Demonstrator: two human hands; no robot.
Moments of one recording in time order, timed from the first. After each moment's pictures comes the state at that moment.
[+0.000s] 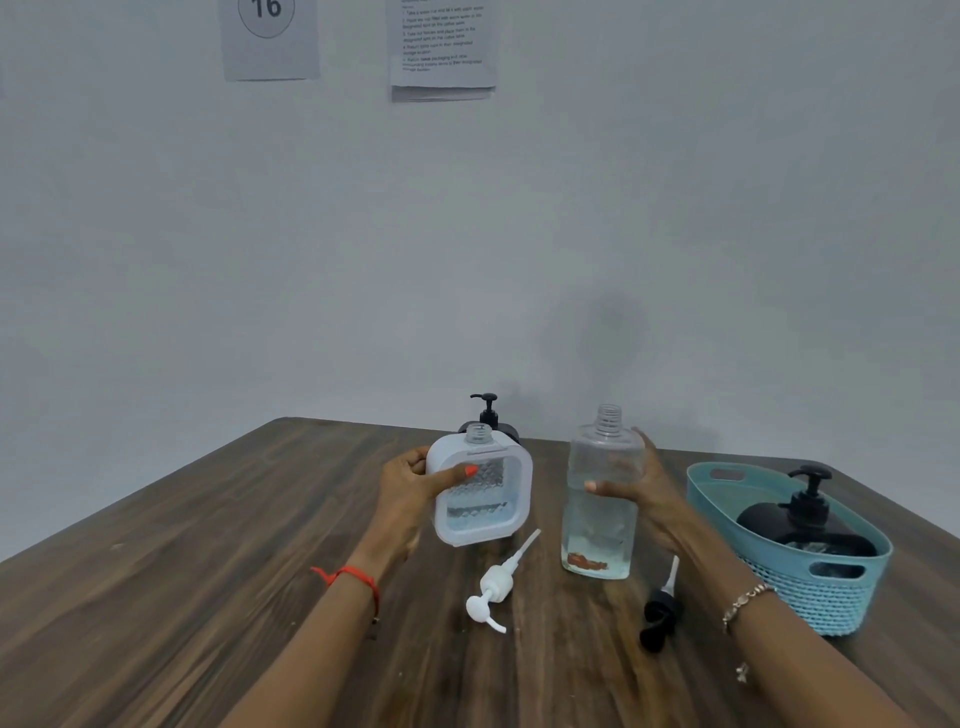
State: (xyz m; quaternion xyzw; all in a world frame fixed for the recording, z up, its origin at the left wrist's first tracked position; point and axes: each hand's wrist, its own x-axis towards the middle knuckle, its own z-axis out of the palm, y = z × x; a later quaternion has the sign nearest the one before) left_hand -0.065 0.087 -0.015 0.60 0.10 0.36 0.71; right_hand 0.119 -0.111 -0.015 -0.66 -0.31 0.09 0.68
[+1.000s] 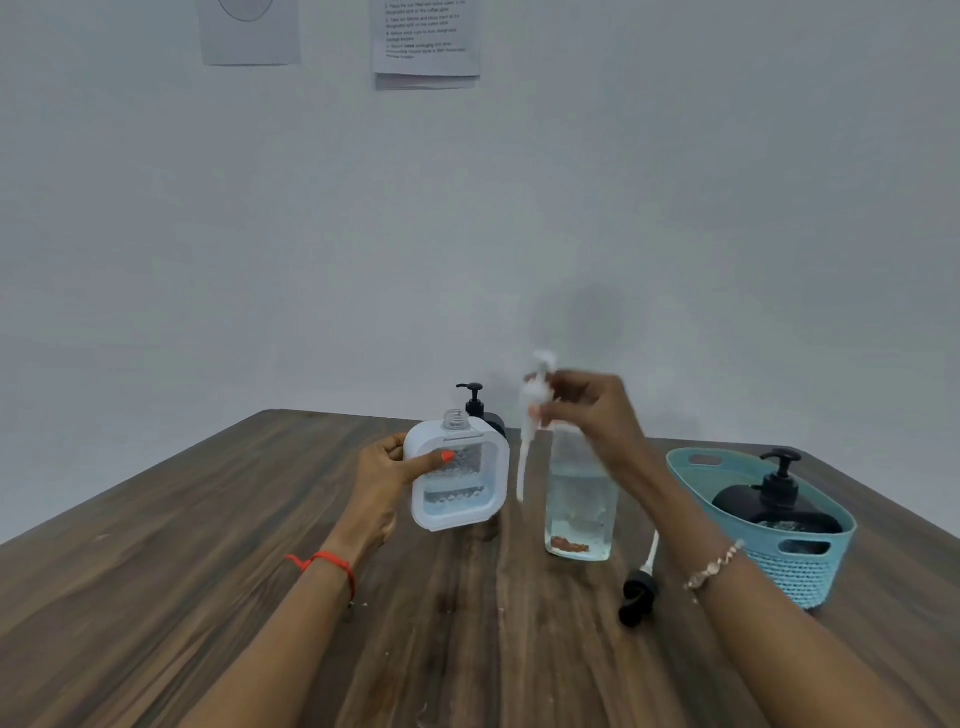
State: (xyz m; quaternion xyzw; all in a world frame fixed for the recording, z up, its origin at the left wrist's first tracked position) left_hand -0.075 0.087 -0.010 0.59 0.09 0.36 0.71; right_hand 0.038 -0.096 0.060 -0.59 -0.48 -0.02 0.65
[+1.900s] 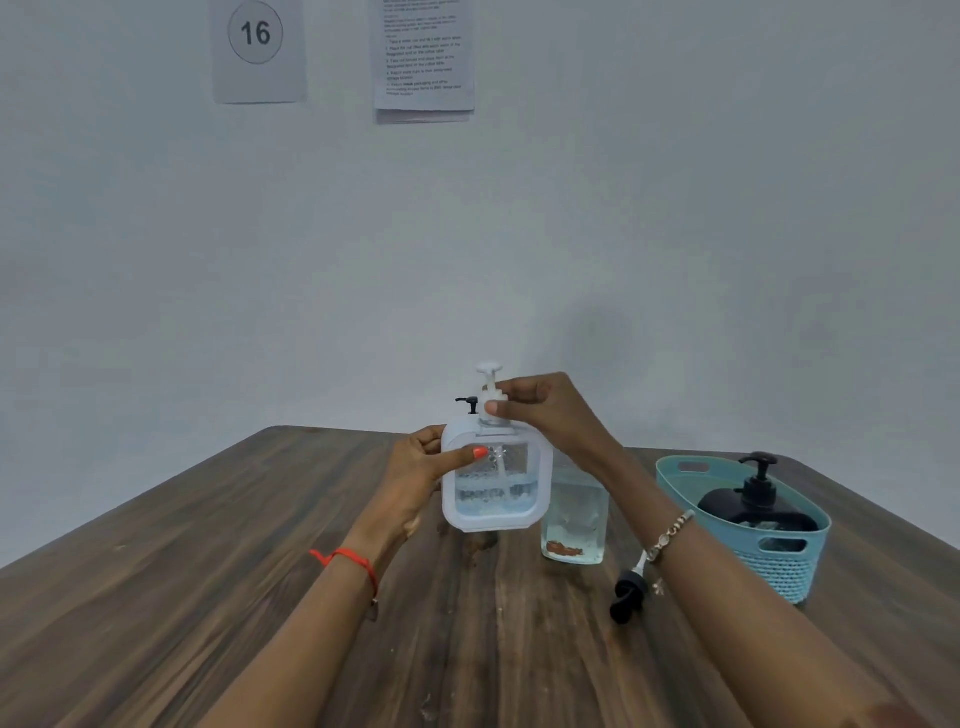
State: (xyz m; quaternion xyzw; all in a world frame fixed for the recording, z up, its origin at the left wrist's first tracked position) left_hand -0.084 0.054 0.014 0.61 0.01 0.32 0.73; right_hand 0.011 -0.083 0.080 -0.68 -0.50 -0.02 0.54
